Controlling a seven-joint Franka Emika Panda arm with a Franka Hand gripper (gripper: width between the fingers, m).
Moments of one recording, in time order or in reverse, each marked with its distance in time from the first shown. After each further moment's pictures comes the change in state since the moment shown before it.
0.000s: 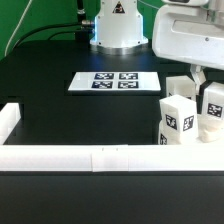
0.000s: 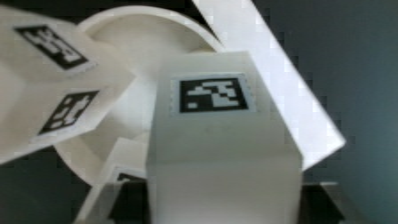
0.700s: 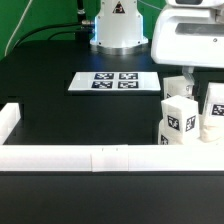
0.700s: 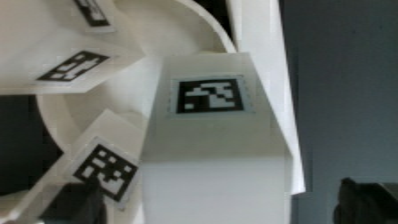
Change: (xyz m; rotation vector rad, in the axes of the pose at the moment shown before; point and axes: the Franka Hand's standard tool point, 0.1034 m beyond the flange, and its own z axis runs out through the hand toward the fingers) arm -0.009 -0.006 -0.002 0.002 -0.024 -0.515
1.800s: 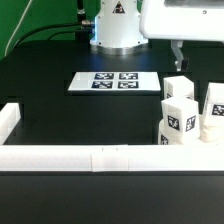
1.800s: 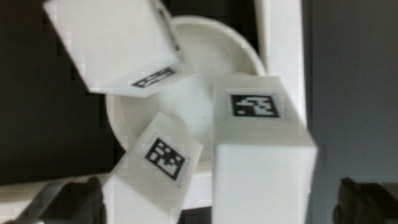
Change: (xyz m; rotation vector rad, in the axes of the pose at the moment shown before) arm -0.009 0.016 -0.037 -0.023 -0.077 -0.095
